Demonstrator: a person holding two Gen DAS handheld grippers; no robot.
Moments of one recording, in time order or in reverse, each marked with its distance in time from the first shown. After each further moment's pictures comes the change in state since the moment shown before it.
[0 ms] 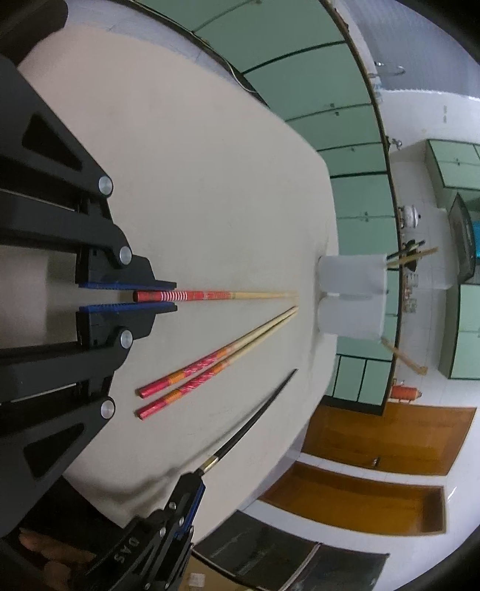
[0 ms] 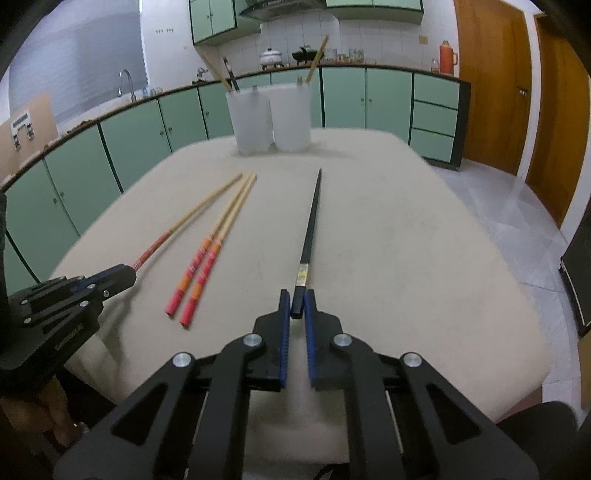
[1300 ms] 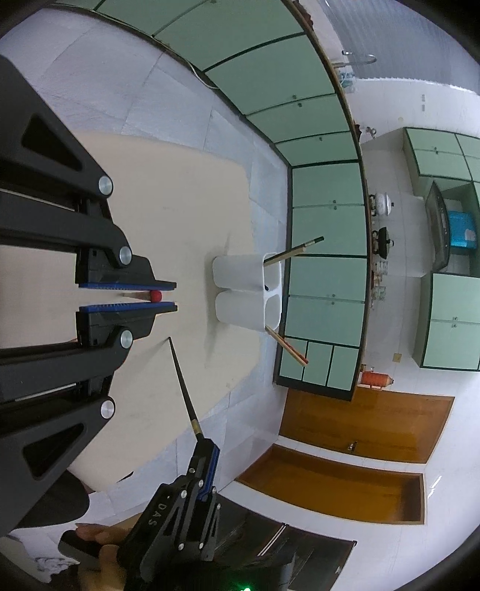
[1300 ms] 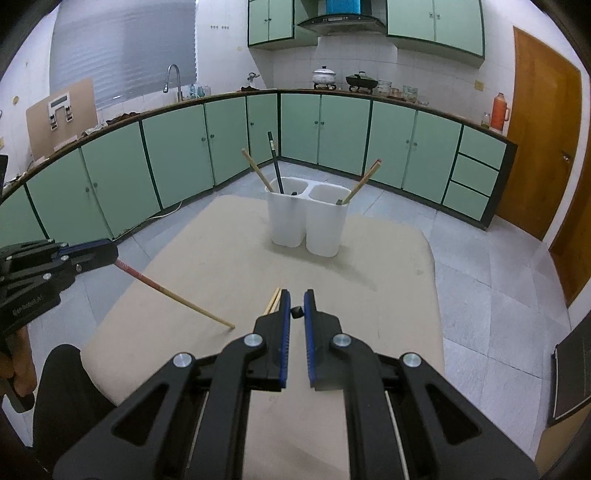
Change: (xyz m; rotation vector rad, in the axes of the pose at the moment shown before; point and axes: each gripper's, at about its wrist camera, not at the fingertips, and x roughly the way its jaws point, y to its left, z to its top) left arm -0.083 0.013 0.159 0.031 -0.048 -0.068; right arm -0.052 0.011 0.181 -0.200 -0.003 0.105
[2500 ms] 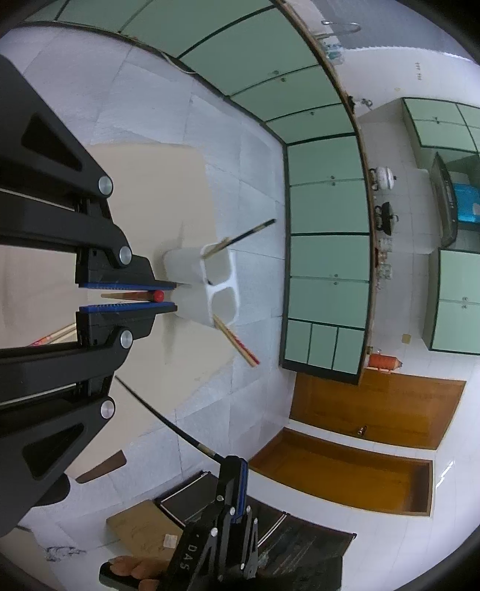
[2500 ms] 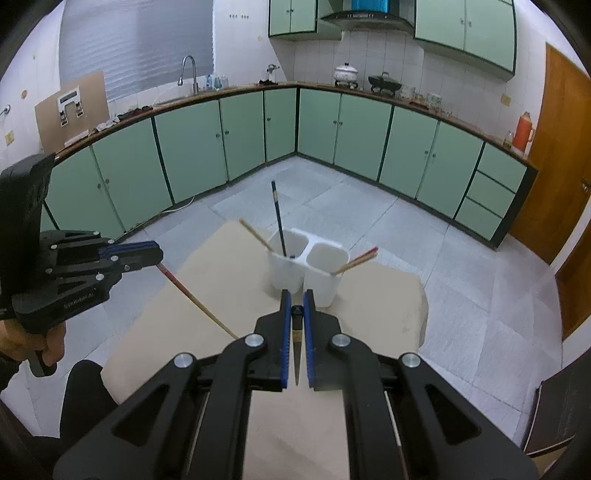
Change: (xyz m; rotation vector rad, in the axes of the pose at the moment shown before) left arm 0.023 0.024 0.121 0.059 0.051 -0.082; right arm -0.019 -0.023 0.133 -0.083 0.063 0.048
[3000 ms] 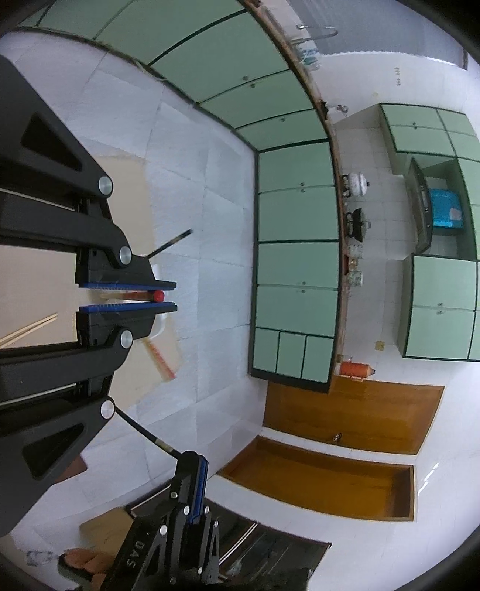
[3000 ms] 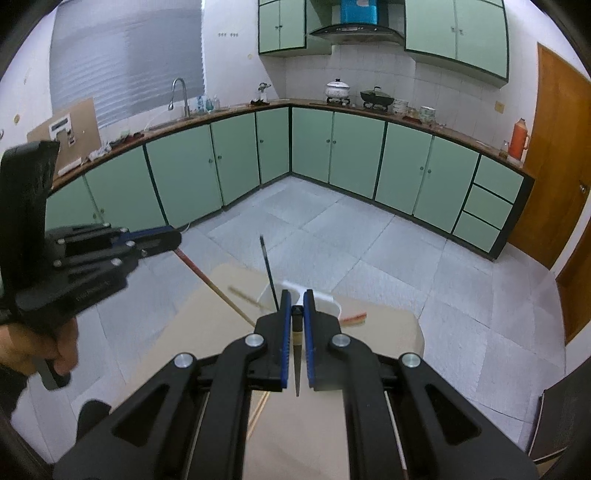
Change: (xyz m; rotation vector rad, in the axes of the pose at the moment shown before) left arm 0.011 0.015 0.101 -0.001 -0.091 0.044; right arm 0.010 -0.024 0.083 0.050 -0.055 0.002
